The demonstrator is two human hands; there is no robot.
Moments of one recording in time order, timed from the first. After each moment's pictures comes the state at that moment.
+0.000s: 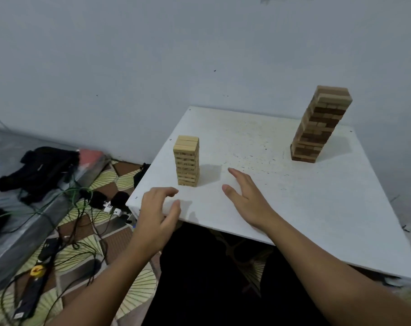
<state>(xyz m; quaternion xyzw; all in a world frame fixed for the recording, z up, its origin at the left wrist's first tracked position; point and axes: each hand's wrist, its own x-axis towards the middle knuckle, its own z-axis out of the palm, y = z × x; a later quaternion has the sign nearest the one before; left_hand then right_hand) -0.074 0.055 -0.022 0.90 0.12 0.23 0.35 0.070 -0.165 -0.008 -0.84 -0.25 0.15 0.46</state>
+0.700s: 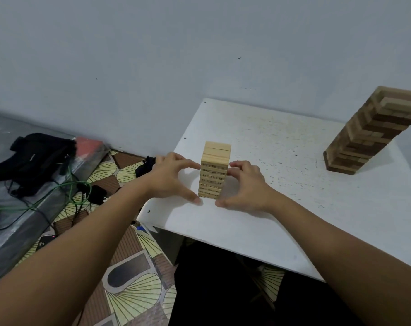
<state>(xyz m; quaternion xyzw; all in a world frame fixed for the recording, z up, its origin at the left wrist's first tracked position) 0.047 0.171 0.015 0.94 0.11 -0.12 0.29 0.133 -0.075 -0.005 -0.90 -0.30 0.18 0.26</state>
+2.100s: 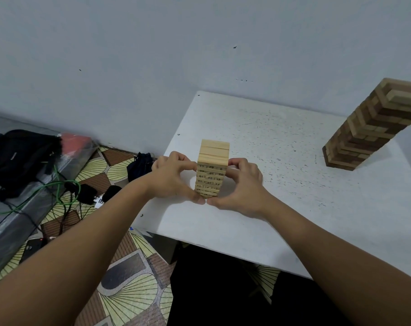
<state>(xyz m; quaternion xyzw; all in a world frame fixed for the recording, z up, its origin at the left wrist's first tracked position) 0.068 0.166 -0.005 0.94 0.07 -0.12 0.32 0.128 -0.065 -0.021 -0.90 -0.28 0.12 0.31</state>
